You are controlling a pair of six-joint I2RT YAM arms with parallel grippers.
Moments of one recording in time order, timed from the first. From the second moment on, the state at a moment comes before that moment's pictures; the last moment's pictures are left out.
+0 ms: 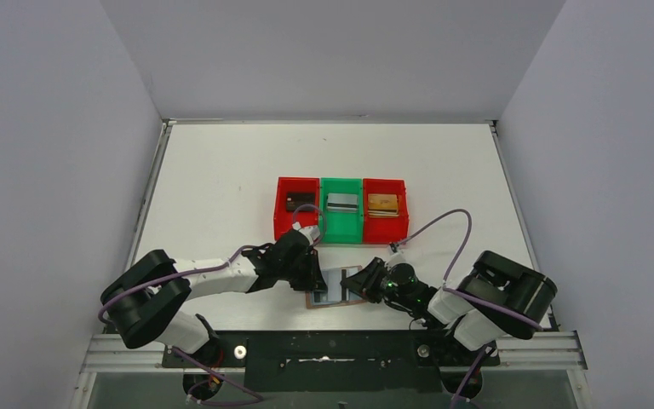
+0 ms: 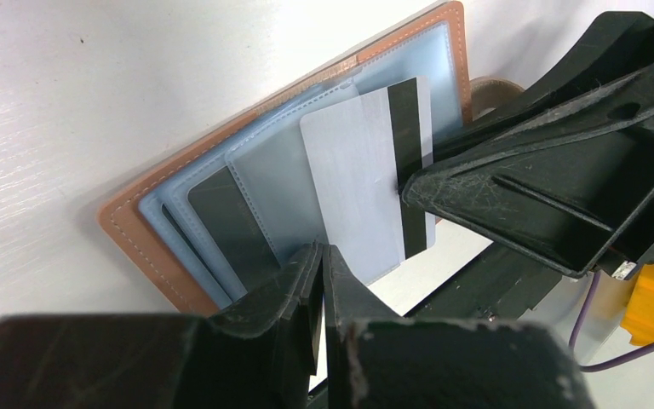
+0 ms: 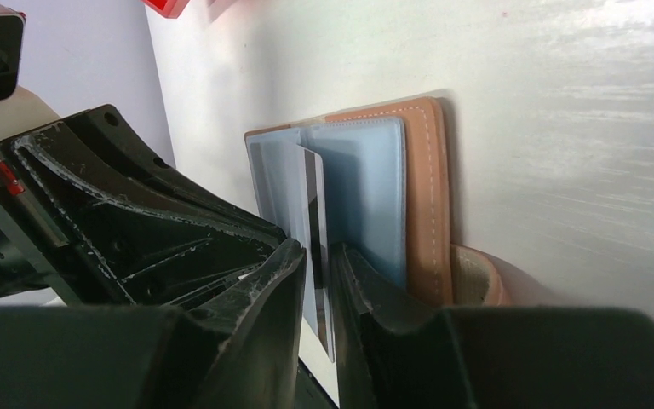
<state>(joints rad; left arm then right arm) -0.89 1.45 0.57 0.00 0.20 -0.84 0.86 1.50 0.07 0.96 -0.06 1.31</state>
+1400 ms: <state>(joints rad) -0.89 1.33 0.58 -0.15 0.13 -0.85 0.88 0.73 0.05 0.26 0.19 1.29</state>
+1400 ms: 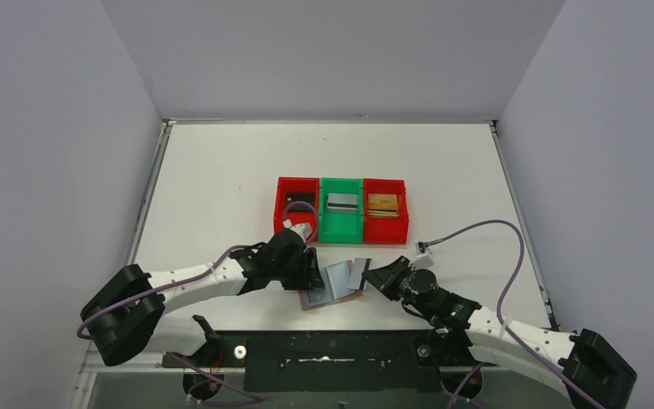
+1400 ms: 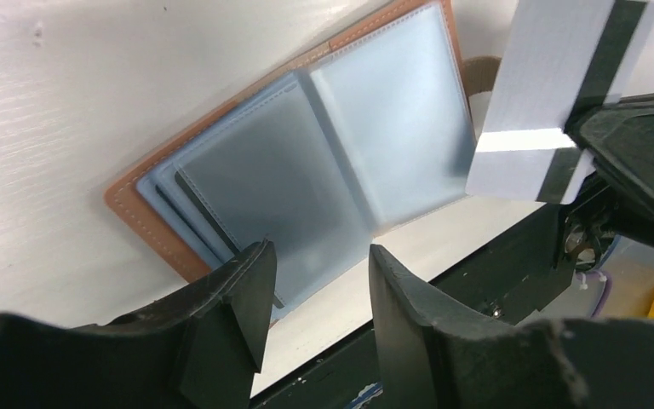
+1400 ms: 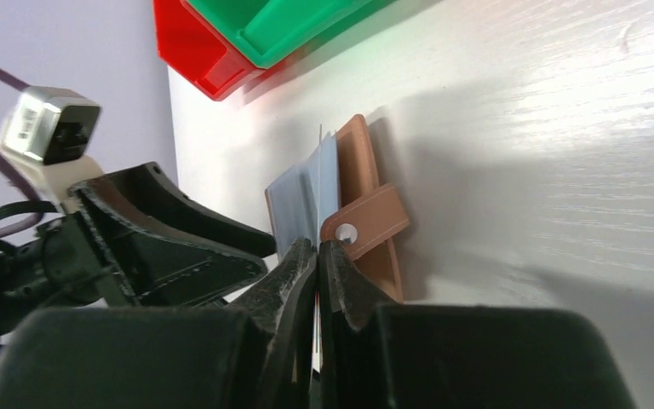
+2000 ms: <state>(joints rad) -0.52 0.94 0.65 -0.43 -0.03 -0.74 0.98 0.77 0.20 0.21 0.28 0.99</state>
